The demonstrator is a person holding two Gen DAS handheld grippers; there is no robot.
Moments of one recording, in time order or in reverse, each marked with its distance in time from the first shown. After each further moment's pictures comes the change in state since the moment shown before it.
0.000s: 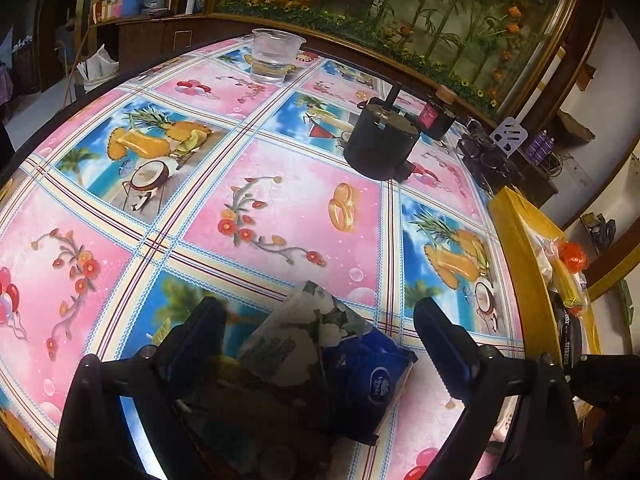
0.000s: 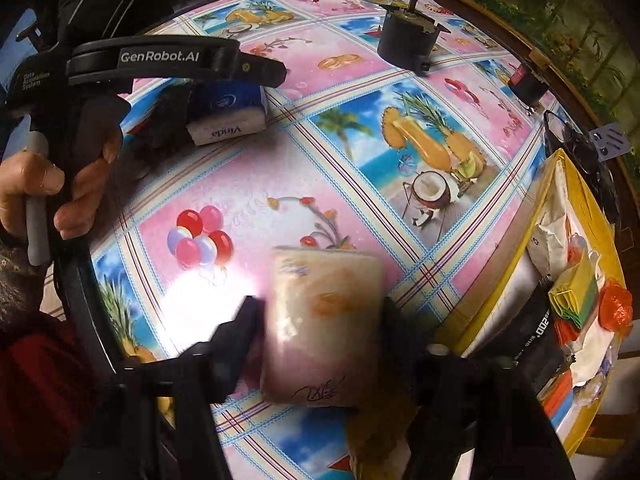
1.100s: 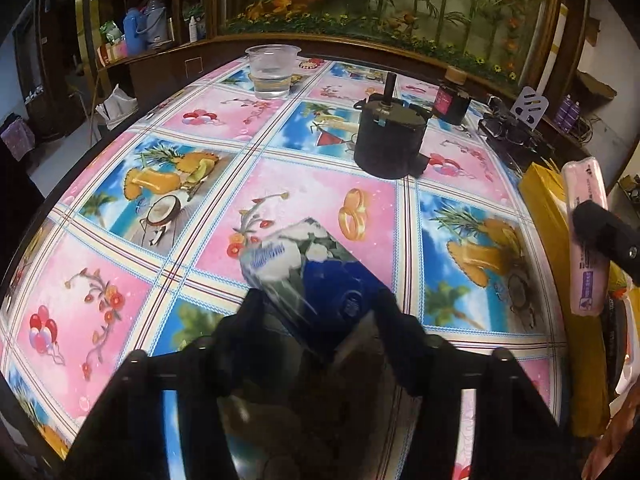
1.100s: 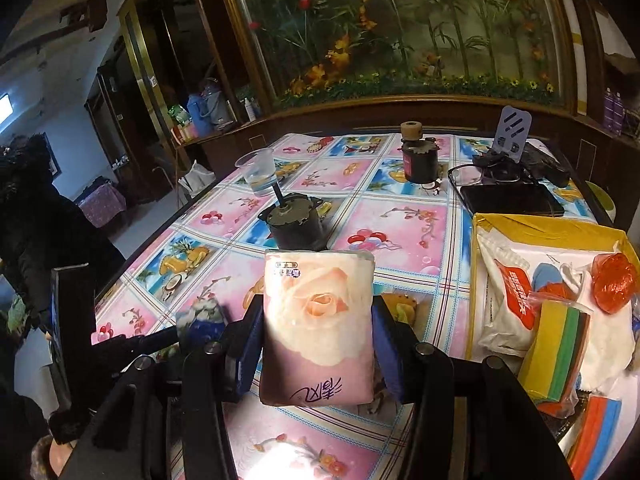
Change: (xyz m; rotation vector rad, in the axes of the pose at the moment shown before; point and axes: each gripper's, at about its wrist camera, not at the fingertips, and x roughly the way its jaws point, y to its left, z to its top) left arm 0.004 -0.027 0.004 0.133 -0.020 0.193; right arm -0.044 -0.061 0.038 0.519 -0.608 -0.029
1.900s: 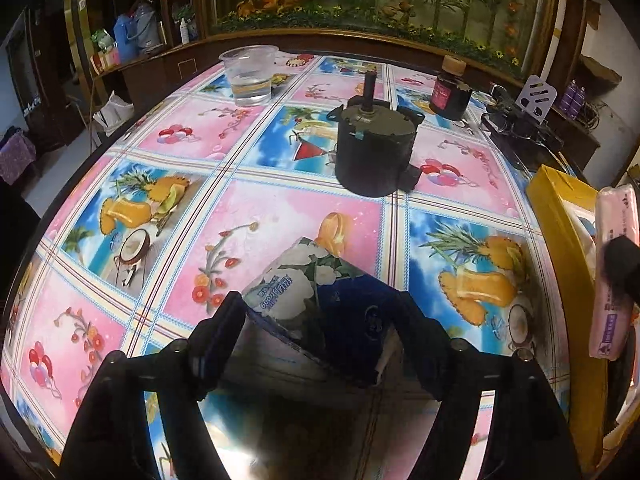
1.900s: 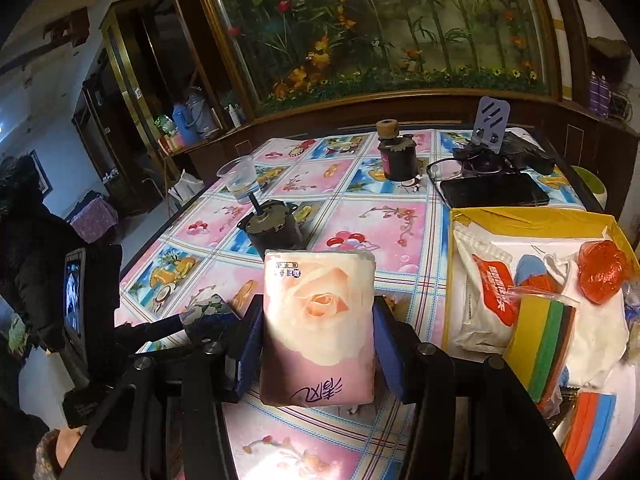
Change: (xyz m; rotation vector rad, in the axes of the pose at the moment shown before) left arm 0.025 -0.032 0.026 0.043 0.031 0.047; right arm -0.008 -0.025 0.003 0.076 -0.010 -0.023
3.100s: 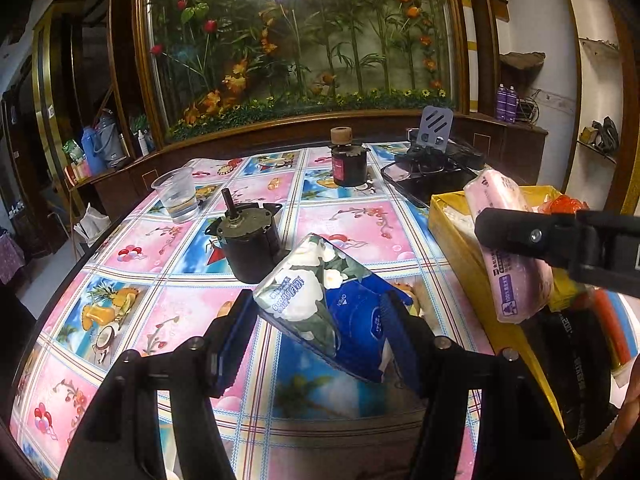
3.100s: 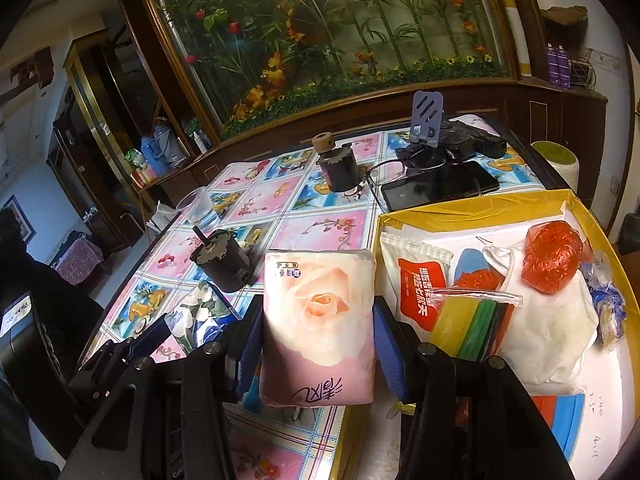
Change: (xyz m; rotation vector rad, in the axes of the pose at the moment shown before) left arm -0.046 -0.088 -0.015 0.227 -0.327 -0.049; right arm -0.018 -0.051 0.007 0.131 -0.041 -0.058
